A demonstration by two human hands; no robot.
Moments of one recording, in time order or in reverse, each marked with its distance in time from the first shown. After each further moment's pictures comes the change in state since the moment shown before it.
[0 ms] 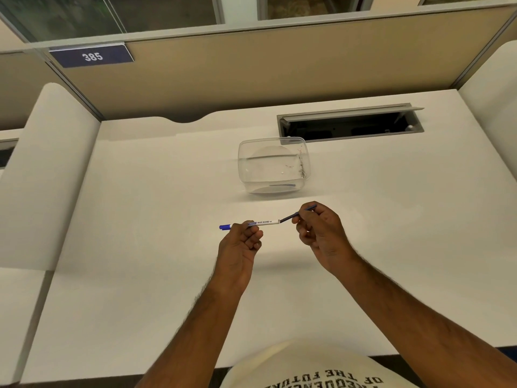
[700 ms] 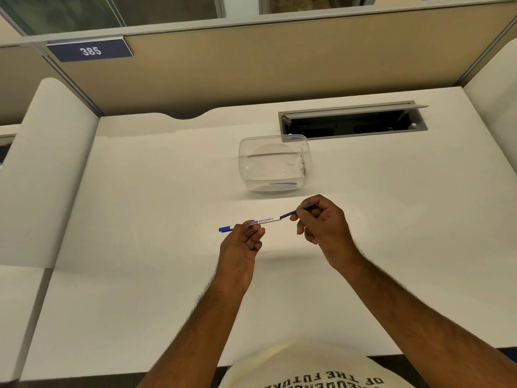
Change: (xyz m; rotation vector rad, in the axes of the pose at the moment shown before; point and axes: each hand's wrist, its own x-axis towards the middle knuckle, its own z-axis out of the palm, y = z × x) left_hand 0.006 -0.005 -0.003 -0.011 0.048 -0.024; right_hand 0.004 -0.002 -0.007 -0.276 -0.024 -0.184
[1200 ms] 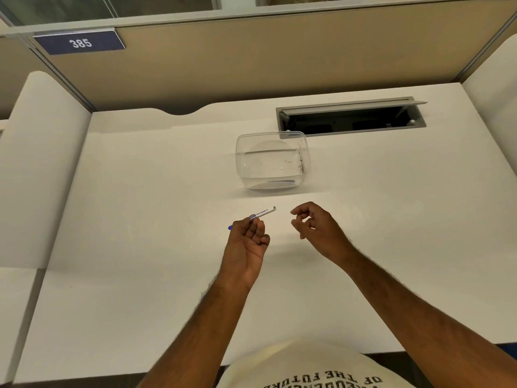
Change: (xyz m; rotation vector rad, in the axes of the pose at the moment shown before) left_hand 0.004 -0.006 0.012 -0.229 -0.075 -0.115; right_hand 0.023 0.040 -0.021 -0.465 -0.106 -0.011
